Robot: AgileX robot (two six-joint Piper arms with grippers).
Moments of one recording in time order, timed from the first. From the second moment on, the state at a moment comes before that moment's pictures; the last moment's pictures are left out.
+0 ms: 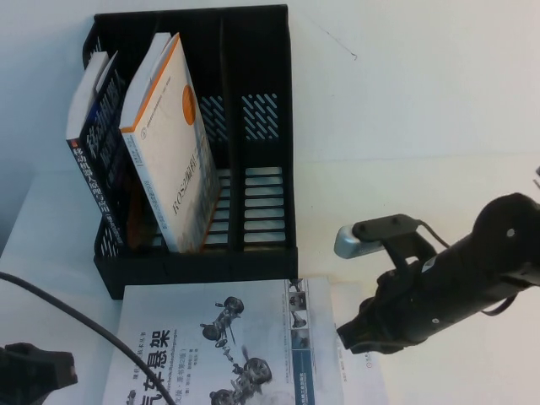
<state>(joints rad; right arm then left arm) 0.53 1.71 -0.95 0.68 0.59 -0.46 -0.01 0.83 -0.47 -0.61 0.70 0.26</state>
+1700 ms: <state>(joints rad) 0.61 1.41 -1.05 0.19 0.76 -0.02 0.28 1.55 -0.71 -1.04 1.04 0.78</state>
